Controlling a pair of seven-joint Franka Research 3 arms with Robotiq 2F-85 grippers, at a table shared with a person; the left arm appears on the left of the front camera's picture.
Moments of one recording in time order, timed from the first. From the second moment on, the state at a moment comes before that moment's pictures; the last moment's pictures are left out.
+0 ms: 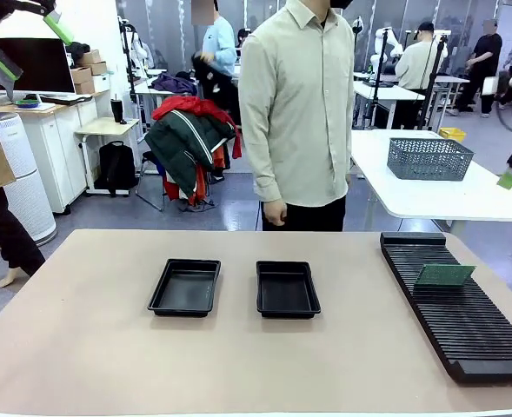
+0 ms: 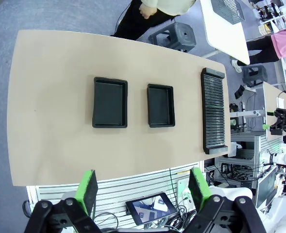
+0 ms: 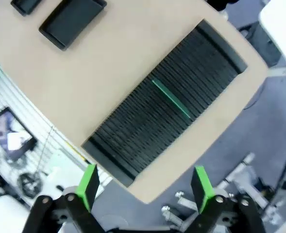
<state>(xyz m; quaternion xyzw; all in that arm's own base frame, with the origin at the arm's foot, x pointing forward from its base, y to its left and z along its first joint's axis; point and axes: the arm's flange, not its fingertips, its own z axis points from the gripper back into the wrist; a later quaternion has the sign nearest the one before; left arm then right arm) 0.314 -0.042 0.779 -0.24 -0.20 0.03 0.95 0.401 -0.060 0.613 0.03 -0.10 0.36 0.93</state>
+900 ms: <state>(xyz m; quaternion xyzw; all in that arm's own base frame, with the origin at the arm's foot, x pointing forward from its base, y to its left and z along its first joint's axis) 0.314 -0.042 0.779 -0.24 -0.20 0.03 0.95 0.449 -0.062 0.471 -0.07 -0.08 0.60 0.79</state>
